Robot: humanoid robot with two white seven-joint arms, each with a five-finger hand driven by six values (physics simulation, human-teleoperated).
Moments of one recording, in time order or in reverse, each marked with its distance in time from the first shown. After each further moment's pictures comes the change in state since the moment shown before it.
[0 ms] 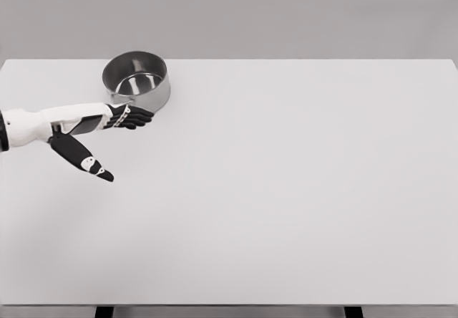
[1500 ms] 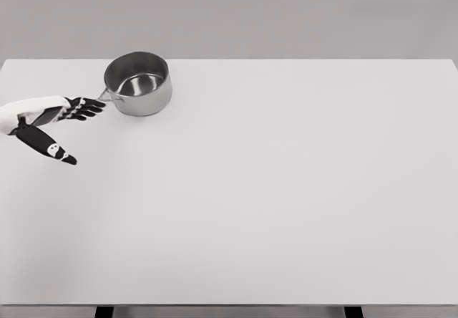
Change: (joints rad) left arm 0.002 -0.007 0.018 0.246 -0.149 0.003 0.000; right arm 0.000 0.000 0.000 0.000 0.000 0.000 0.000
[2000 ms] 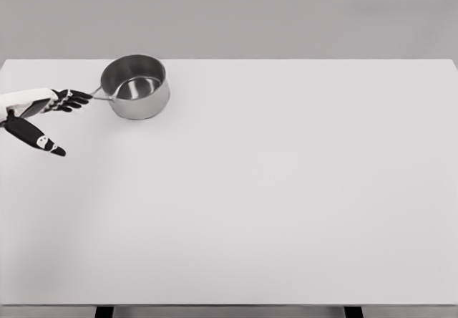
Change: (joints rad) left arm -0.011 -0.009 0.026 0.059 -0.062 -0.007 0.000; right arm 0.000 0.000 0.000 0.000 0.000 0.000 0.000
